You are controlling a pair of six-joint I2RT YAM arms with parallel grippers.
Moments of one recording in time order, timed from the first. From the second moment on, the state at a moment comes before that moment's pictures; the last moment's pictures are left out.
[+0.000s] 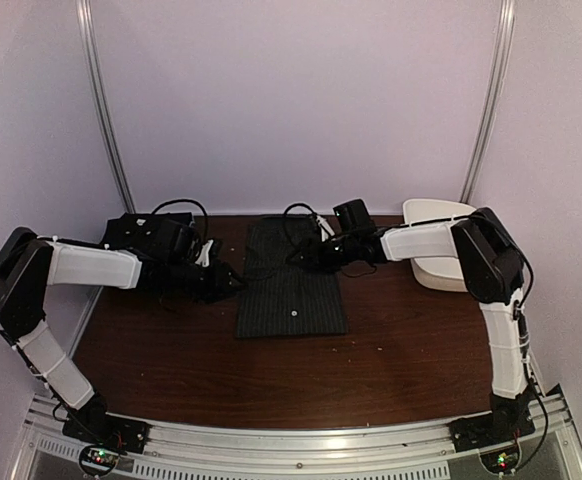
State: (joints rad) left arm -0.51 1.64 0.89 0.01 0.49 -0.69; right arm 0.60 2.20 1.57 0.01 -0.54 0.54
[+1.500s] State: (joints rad) left arm -0.51 1.64 0.89 0.00 0.51 -0.69; right arm 0.69 2.30 1.75 -0.35 0.00 0.39
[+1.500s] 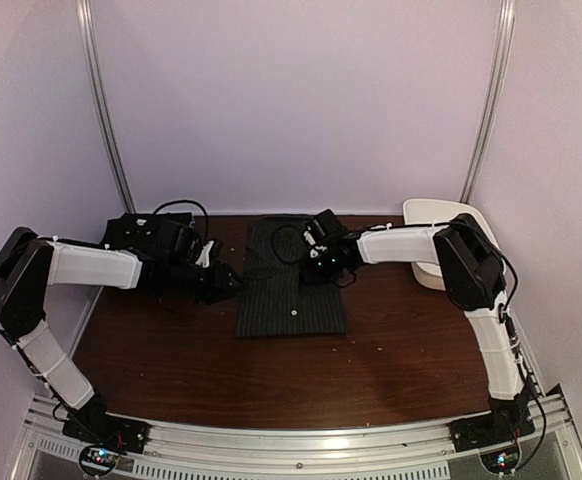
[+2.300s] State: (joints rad) left arm -0.51 1.62 0.86 -0.01 0.50 -0.69; right arm 0.72 2.26 1.77 -0.38 0.03 0.37
